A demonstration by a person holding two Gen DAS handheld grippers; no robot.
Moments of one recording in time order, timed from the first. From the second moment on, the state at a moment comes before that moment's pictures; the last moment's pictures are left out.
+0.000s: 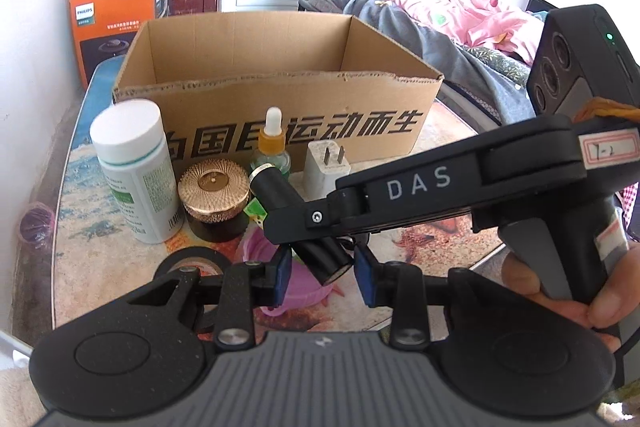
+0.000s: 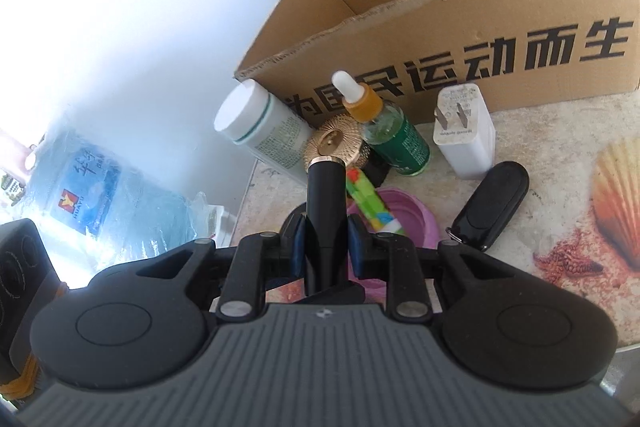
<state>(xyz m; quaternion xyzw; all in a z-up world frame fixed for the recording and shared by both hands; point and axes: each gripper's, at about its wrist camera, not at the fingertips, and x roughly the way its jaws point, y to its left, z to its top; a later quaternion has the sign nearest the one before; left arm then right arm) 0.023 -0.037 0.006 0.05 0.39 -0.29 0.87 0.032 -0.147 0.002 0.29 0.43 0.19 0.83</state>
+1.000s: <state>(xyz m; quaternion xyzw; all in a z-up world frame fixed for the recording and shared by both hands) 0.266 -0.071 0.031 0.15 0.47 -0.18 0.85 0.305 -0.169 0.006 0.39 0.52 0.09 0.75</state>
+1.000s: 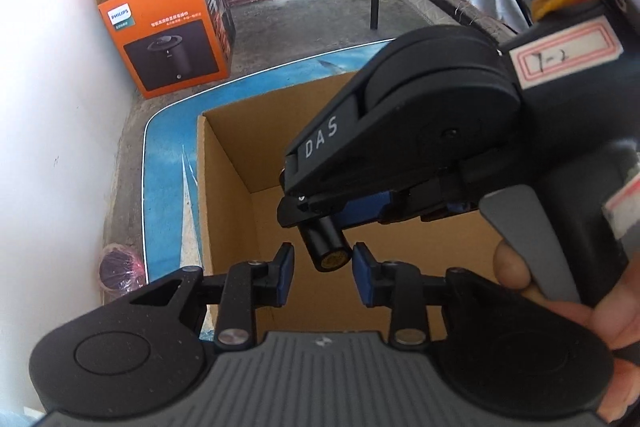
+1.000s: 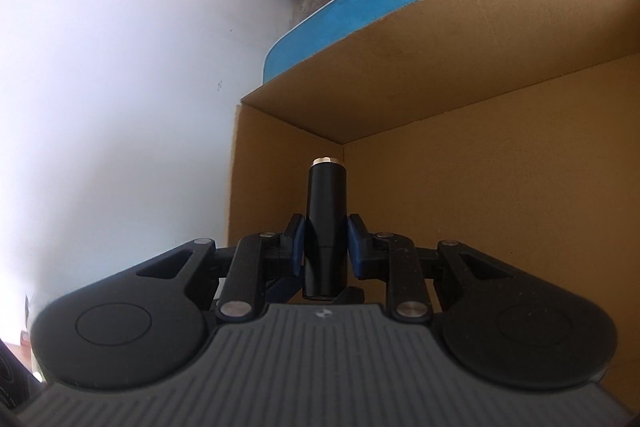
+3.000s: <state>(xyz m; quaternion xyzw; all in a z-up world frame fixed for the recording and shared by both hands) 0.065 -0.034 -0.041 0.06 0.47 -0.26 0.84 0.077 -0.131 -0.037 0.23 0.48 0.21 0.82</state>
